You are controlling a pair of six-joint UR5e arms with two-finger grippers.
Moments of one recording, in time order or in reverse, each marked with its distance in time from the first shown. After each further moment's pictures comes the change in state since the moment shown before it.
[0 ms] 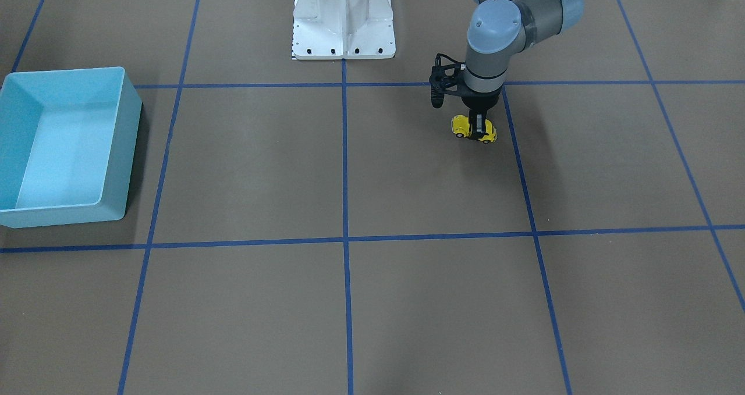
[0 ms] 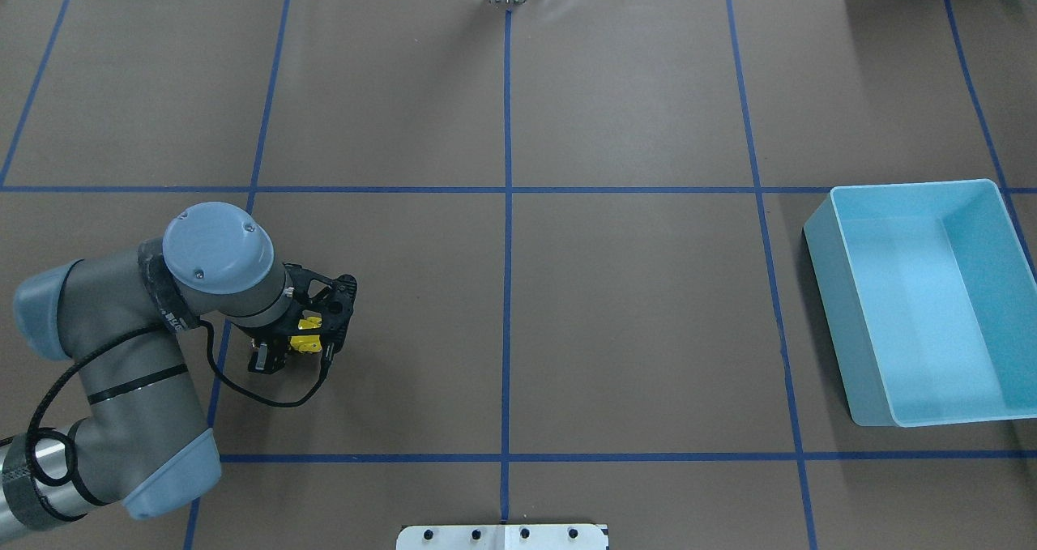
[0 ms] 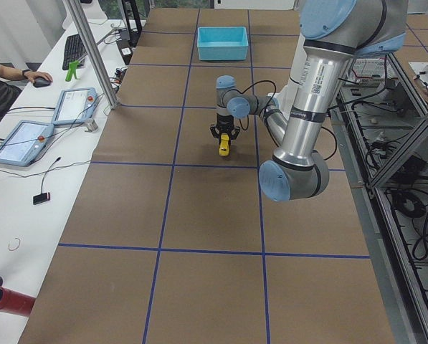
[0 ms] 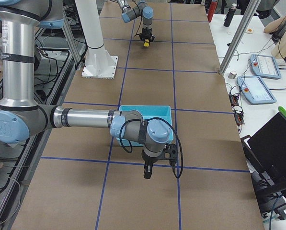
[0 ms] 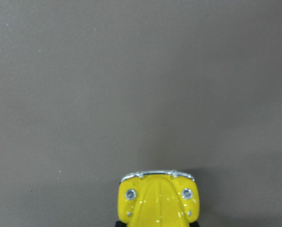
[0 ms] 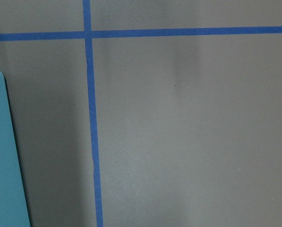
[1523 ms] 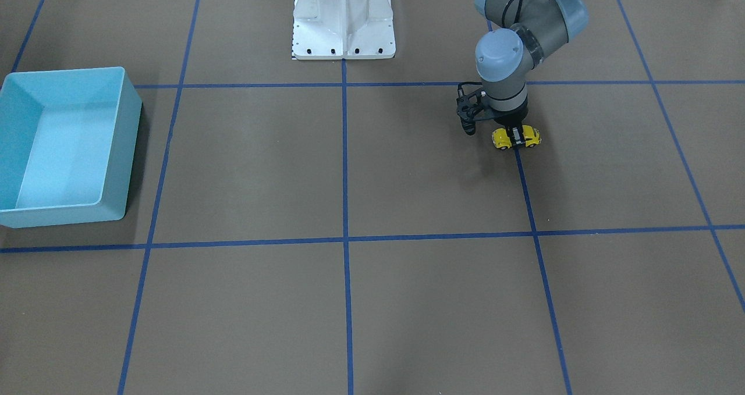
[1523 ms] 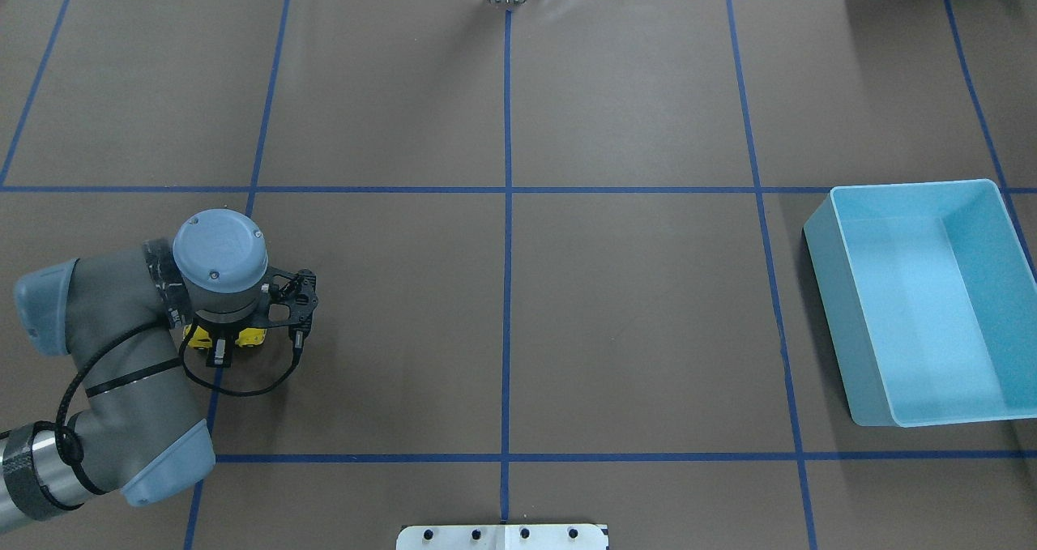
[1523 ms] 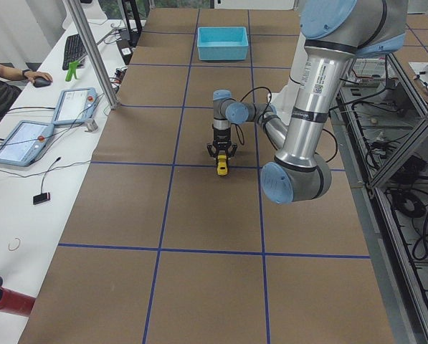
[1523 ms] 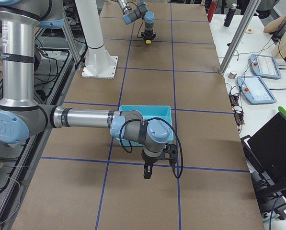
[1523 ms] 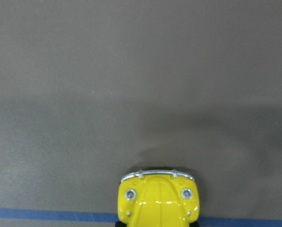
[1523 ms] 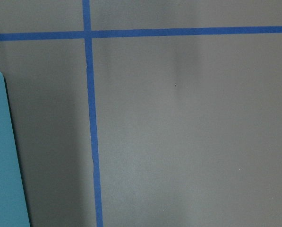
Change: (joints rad) left arm -0.022 0.028 0.043 0.170 0.084 -0.050; right arm 0.000 0.000 -0.001 0.000 0.000 0.000
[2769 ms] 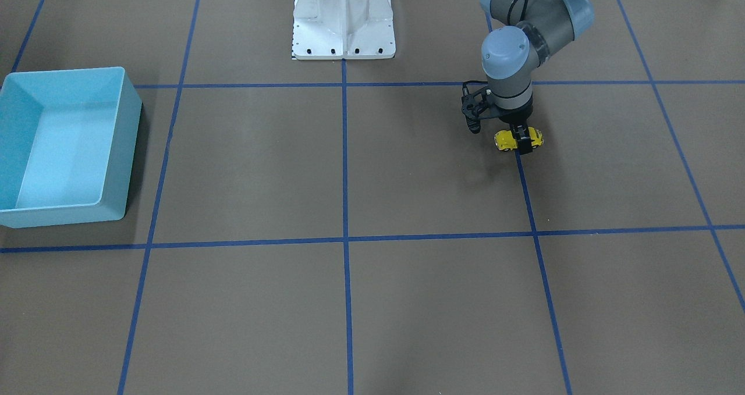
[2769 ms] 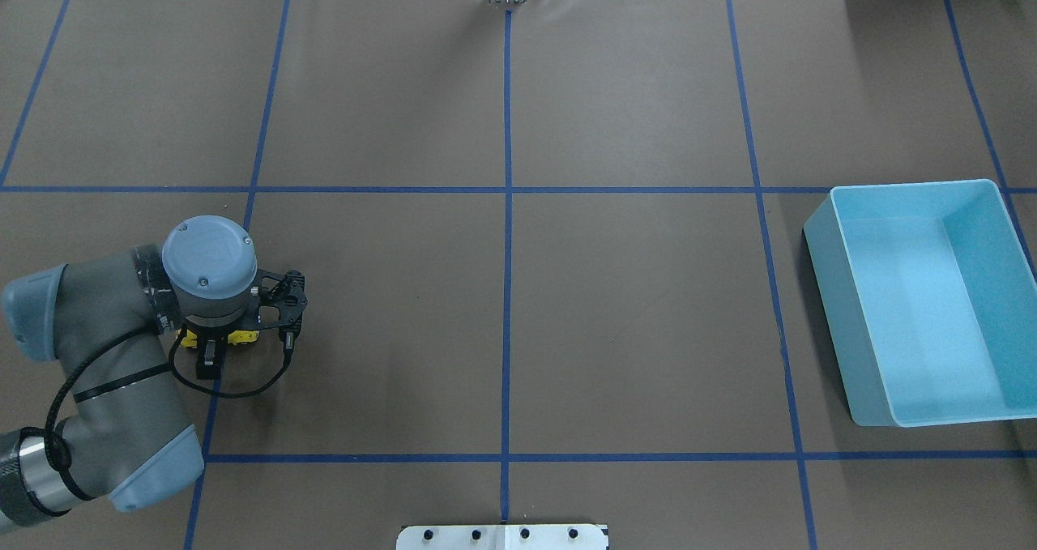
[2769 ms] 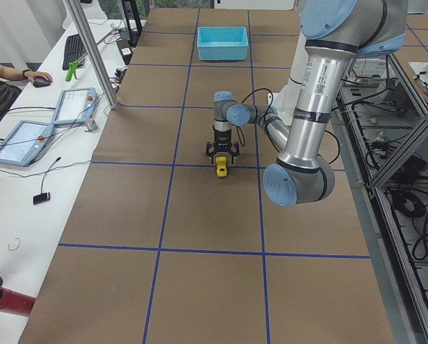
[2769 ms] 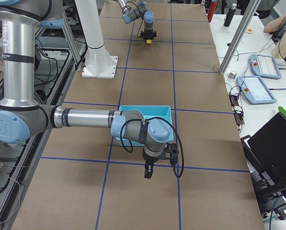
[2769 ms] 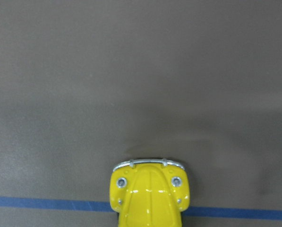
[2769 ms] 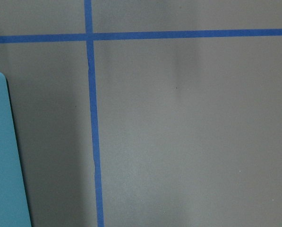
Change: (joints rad) left arm 0.005 0.027 -0.003 0.009 0.026 -0.063; right arm 0.000 0.005 0.000 0.000 0.001 0.000
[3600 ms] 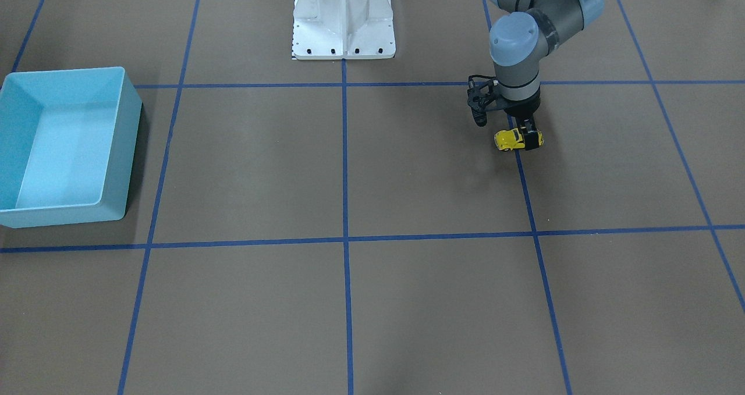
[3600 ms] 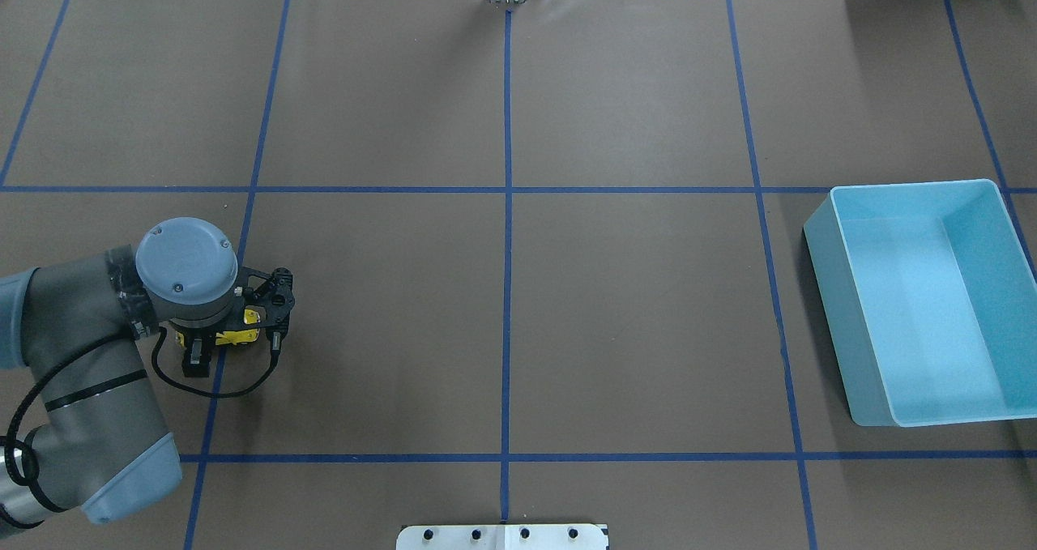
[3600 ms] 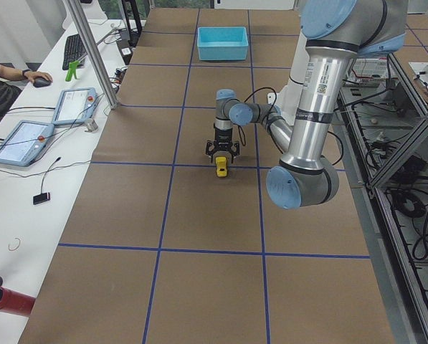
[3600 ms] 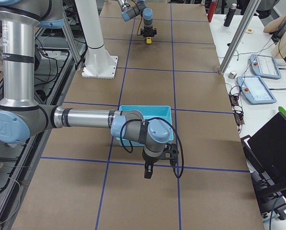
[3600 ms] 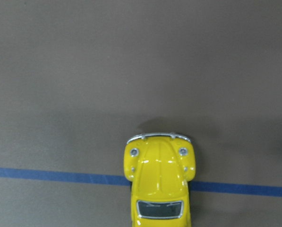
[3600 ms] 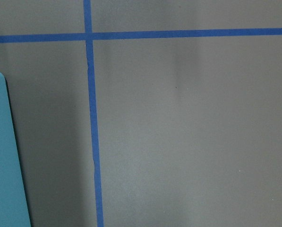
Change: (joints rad) left arm -0.004 0.037 -0.056 -0.017 0.020 -0.003; right arm 0.000 0.000 -0.002 0.000 0.001 0.000
